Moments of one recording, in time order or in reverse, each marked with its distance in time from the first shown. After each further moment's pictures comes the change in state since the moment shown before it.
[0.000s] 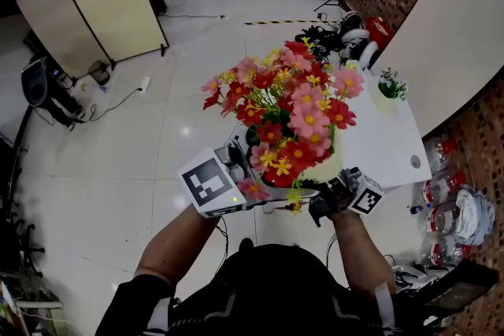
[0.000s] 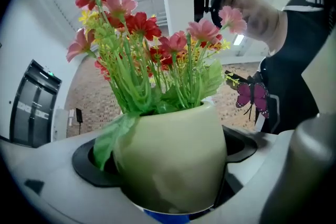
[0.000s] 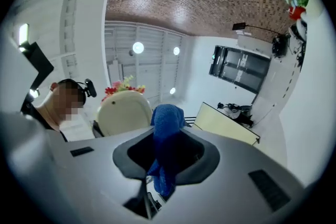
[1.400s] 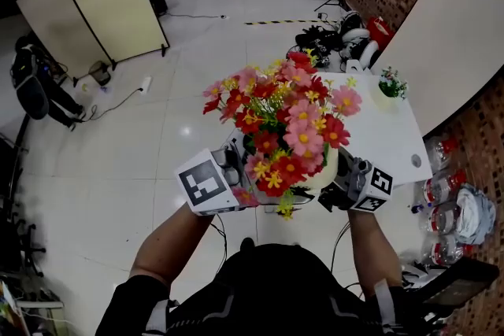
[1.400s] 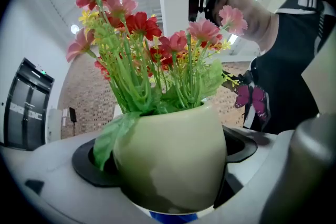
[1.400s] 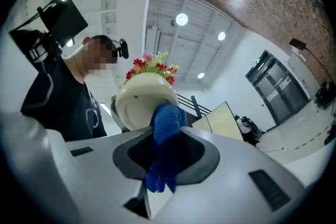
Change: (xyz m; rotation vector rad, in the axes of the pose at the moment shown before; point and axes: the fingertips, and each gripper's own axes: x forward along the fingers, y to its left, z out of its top) left arm -0.009 0.004 -0.015 0.010 0.047 -0.066; right arm 0.027 0.036 -0.003 -0.463 0.282 0.194
